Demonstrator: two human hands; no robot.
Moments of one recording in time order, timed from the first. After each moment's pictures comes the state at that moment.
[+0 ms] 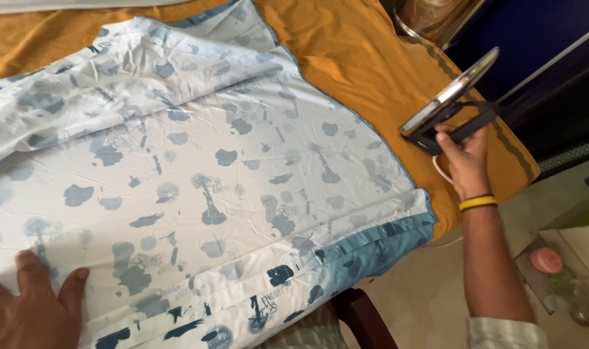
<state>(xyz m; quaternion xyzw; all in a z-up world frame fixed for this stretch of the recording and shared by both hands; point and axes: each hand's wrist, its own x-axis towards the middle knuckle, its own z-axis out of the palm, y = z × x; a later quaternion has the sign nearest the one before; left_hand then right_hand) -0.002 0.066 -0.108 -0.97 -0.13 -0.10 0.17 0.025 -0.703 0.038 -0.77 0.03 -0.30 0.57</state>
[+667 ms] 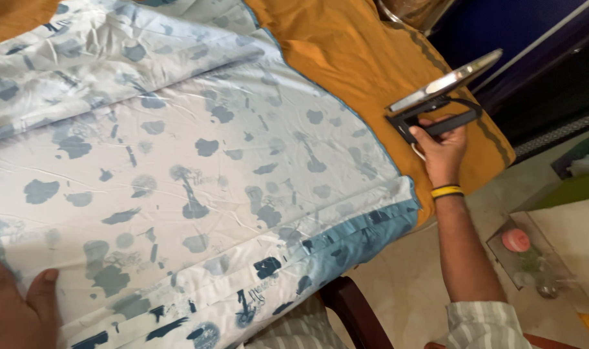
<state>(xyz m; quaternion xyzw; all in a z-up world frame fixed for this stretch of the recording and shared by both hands) -0.001 0.074 -0.137 -0.97 -0.02 -0.19 -0.14 0.028 -0.693 0.008 -0.75 0.06 -0.38 0.53</state>
